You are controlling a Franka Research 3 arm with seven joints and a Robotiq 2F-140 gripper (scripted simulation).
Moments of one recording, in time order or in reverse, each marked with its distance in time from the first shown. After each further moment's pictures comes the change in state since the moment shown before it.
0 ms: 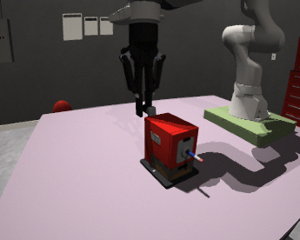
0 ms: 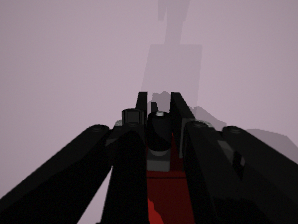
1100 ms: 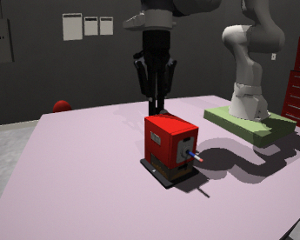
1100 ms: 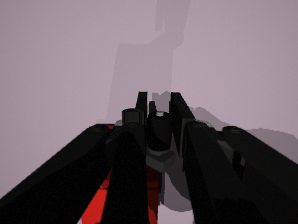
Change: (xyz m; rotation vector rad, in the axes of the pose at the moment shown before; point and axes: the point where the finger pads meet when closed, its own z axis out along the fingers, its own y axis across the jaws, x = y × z) arm 0.000 0.041 0.015 -0.011 0.002 -0.005
